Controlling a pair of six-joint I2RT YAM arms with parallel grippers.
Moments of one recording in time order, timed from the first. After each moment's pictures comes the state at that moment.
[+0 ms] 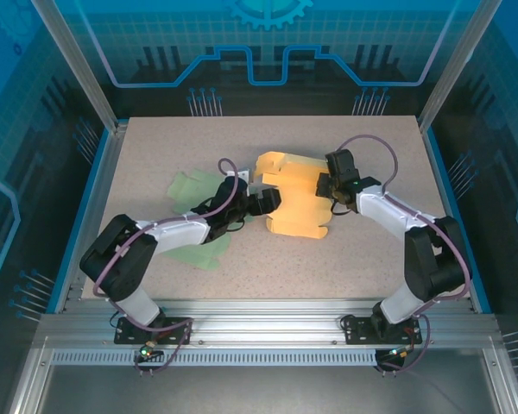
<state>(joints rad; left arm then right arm) -0.60 1.66 0.85 0.29 0.03 -0.72 0.33 1.58 1.04 -0.33 0.16 0.47</state>
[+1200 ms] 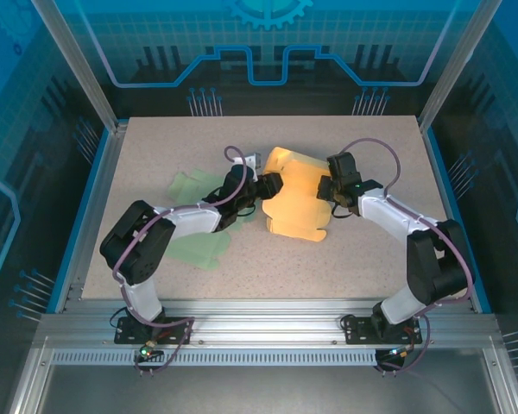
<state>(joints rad) -0.59 1.80 0.98 0.45 0.04 -0.75 0.33 1.56 1.01 -0.33 0.15 0.51</state>
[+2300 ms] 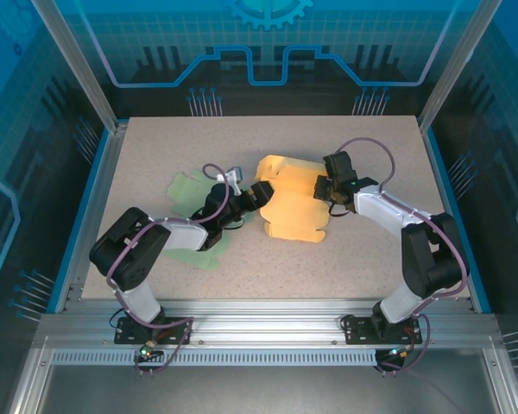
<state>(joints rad) -0.55 1.73 0.70 0.77 0.11 -0.95 0.34 1.61 1.04 -0.34 0.13 0.50</state>
